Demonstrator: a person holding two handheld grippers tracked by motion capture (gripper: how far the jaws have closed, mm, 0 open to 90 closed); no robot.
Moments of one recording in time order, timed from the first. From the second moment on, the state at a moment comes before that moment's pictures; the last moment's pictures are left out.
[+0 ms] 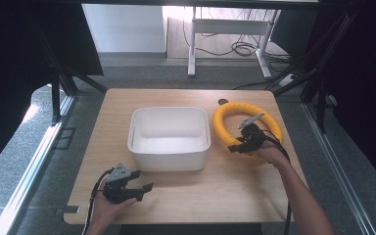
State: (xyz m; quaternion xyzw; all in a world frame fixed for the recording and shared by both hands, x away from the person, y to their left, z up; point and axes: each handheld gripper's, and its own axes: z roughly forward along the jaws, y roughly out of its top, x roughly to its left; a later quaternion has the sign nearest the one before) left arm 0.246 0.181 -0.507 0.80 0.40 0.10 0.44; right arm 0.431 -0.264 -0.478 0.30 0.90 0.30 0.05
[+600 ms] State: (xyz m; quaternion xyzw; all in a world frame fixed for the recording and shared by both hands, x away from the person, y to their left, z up) left arm 0.247 0.183 -0.507 0.79 0.40 0.11 0.44; right arm 0.424 -0.291 -0.435 0.32 0.85 0.42 0.07
